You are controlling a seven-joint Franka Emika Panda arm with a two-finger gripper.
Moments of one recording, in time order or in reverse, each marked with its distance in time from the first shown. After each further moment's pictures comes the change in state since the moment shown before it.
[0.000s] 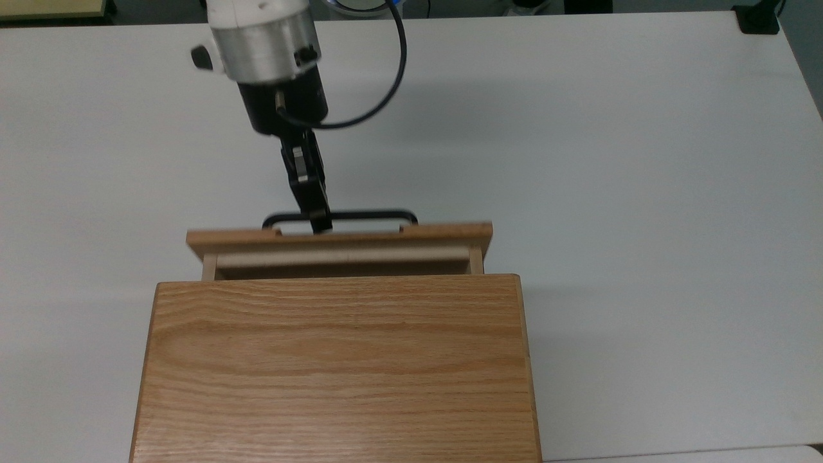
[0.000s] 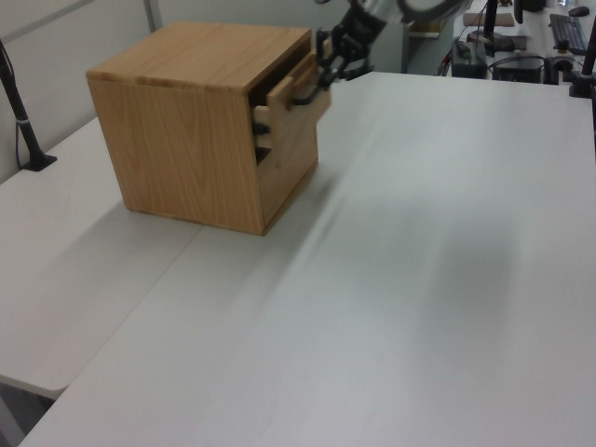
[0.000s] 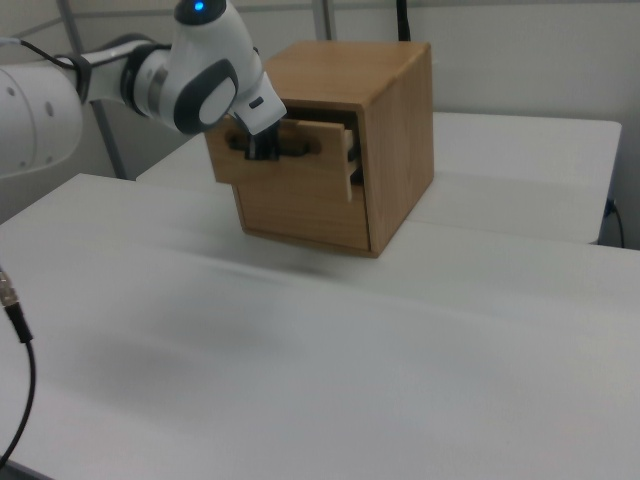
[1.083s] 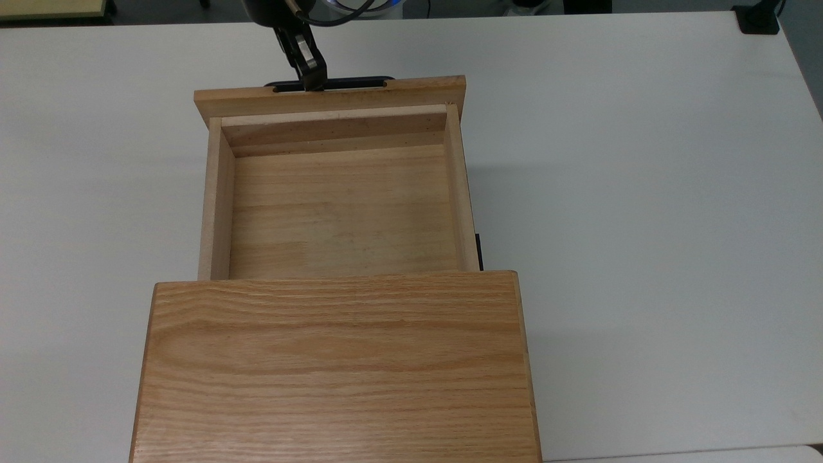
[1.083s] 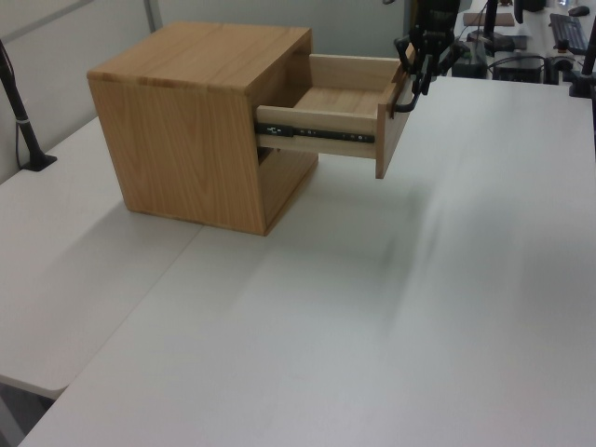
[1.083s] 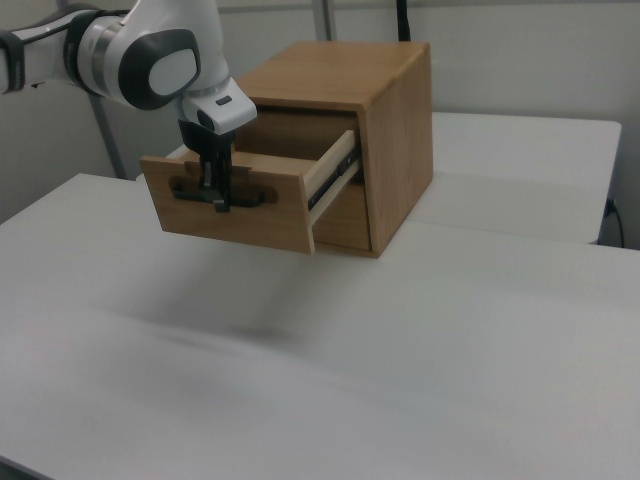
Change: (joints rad) arm -0.052 -0.268 -0.001 -0.196 -0.094 -0.469 -0.184
